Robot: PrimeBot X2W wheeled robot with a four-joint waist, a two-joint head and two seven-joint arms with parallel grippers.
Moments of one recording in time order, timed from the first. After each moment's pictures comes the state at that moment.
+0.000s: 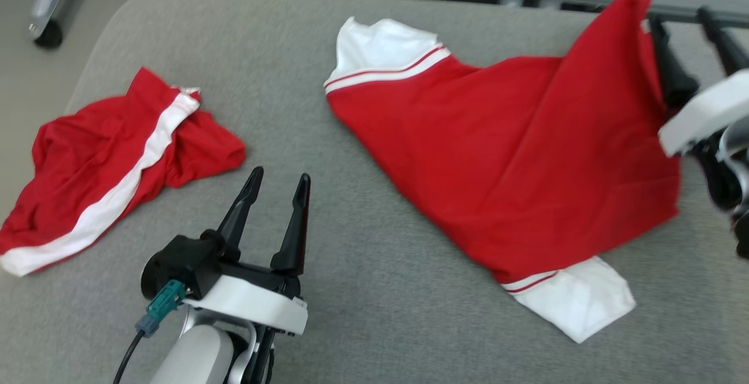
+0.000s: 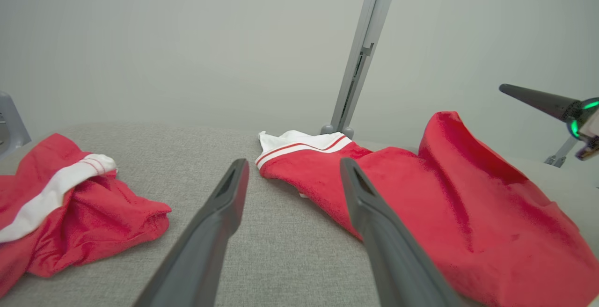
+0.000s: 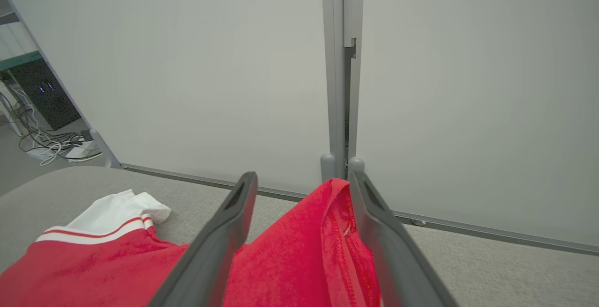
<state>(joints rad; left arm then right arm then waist) -0.23 0.14 -0.39 0.12 -0.46 0.03 -0.26 -0.92 -0.47 0.61 0.77 0.78 0.13 -0.24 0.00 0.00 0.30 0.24</state>
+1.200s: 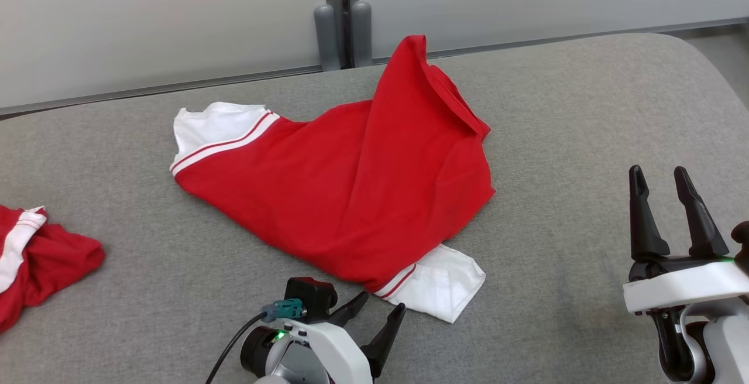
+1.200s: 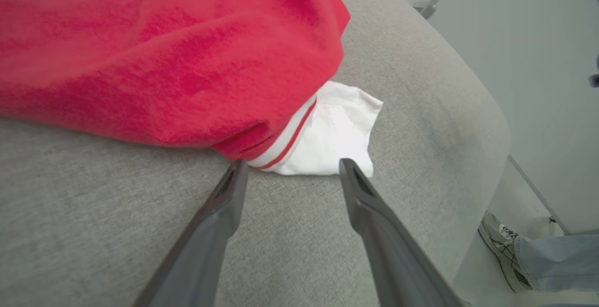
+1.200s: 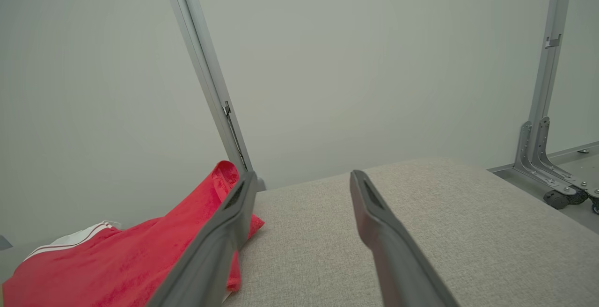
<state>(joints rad) -0.18 0.08 -0.60 0.29 -0.61 -0.04 0.16 -0.19 -0.20 0.09 0.20 0.47 0.13 -0.26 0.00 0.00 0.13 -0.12</state>
